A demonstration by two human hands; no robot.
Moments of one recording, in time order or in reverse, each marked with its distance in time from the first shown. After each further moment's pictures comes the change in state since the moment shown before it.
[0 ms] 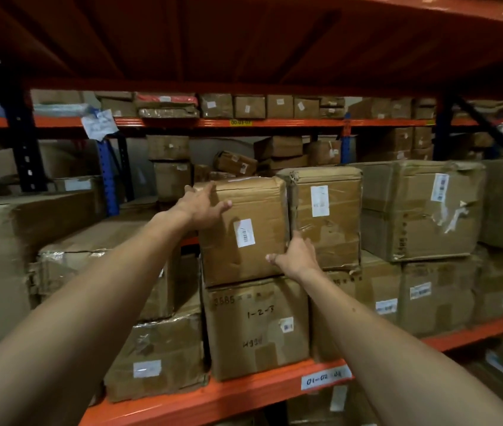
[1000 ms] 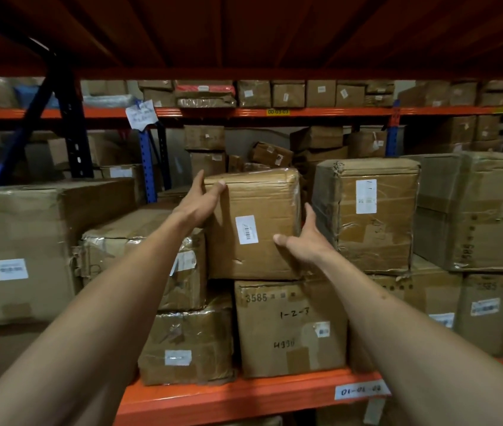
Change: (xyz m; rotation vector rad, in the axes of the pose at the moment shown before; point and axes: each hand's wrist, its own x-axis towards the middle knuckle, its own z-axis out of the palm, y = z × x) left_hand -0.008 -0.062 -0.002 -0.668 0.087 -0.205; right_hand 0.023 -0.034 0.024 0.186 -0.273 -0.047
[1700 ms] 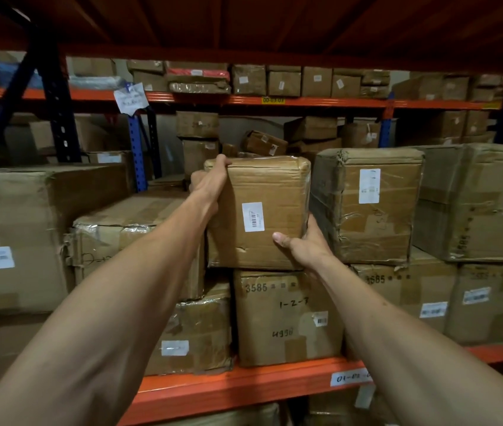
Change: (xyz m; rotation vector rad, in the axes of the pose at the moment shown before) left_hand 0.024 0.012 0.027 -0.478 0.167 -0.182; right_hand 0.020 0.039 0.028 0.221 0.147 -0.087
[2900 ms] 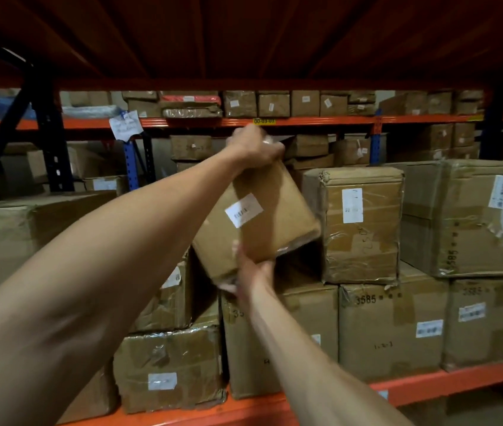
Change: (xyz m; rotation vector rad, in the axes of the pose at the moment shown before) left_hand -0.034 0.109 0.088 0.821 -0.202 0.544; right_hand -0.039 -0.029 0.082 0.875 -0.016 0.315
